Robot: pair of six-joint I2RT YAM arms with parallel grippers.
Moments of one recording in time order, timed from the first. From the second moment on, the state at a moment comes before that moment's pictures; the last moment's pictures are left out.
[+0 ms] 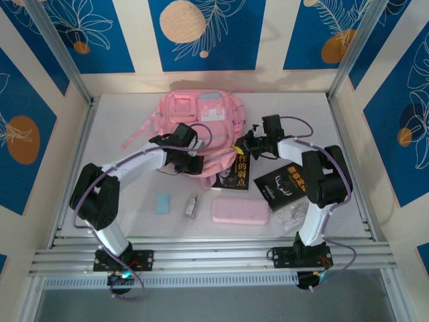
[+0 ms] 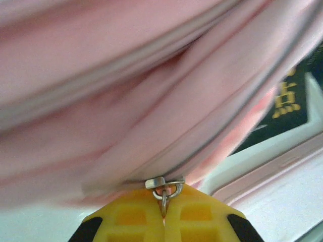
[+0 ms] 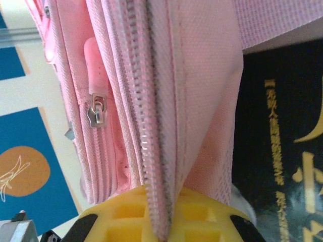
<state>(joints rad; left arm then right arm) -0.58 1.70 1.23 -0.70 0.26 -0.33 0.22 1.85 1.10 -0.10 -0.72 0.97</state>
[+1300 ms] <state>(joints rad) -0.60 1.79 1.33 -0.47 0.50 -0.48 0.25 1.69 1.10 -0.31 -0.65 0.85</state>
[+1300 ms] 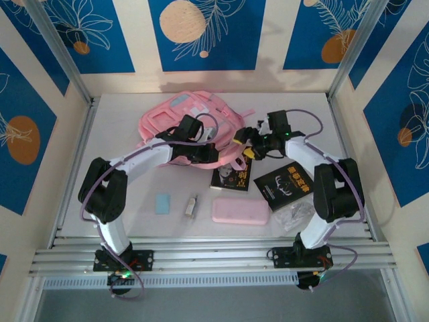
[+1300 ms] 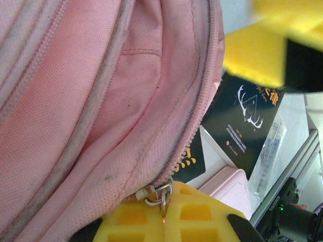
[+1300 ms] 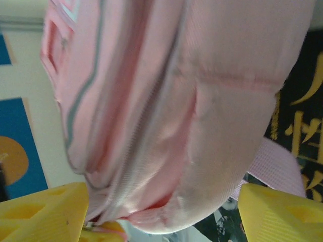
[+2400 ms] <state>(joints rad) -0.30 1.68 1.11 -0.58 -0.12 -0.27 0.32 1.81 1.08 -0.14 -0.63 0.91</state>
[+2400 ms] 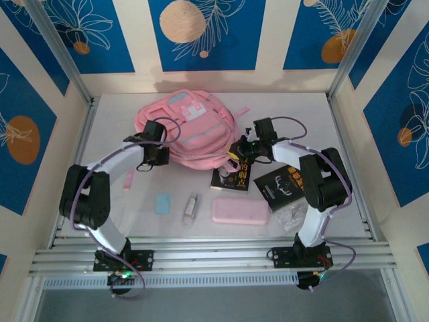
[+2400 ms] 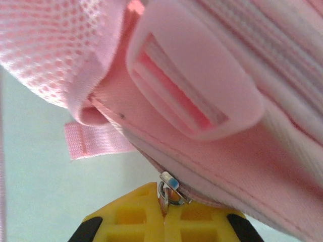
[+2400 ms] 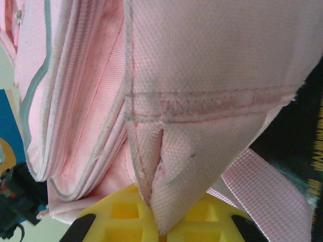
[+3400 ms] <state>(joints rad) -0.20 1.58 1.09 -0.43 -0.21 -0.40 0.32 1.63 1.09 -0.23 -0.59 0.84</state>
